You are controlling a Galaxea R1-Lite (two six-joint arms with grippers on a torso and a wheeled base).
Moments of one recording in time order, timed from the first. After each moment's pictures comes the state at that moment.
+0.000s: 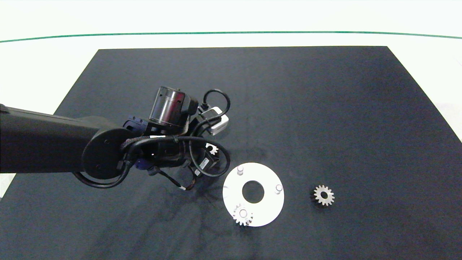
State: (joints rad) left arm -0.59 1.82 -1.21 -0.01 0.11 0.48; right arm 0.17 0.26 -0.50 0.48 -0.03 -0.12
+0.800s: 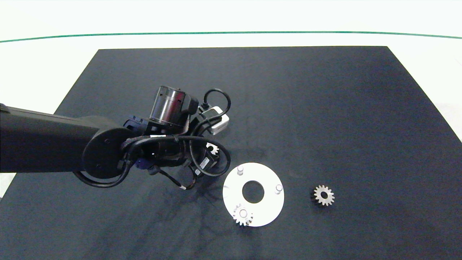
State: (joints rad) left arm -0.59 1.82 -1.21 -0.01 0.11 0.48; right arm 0.17 0.26 -0.50 0.48 -0.03 -0.12
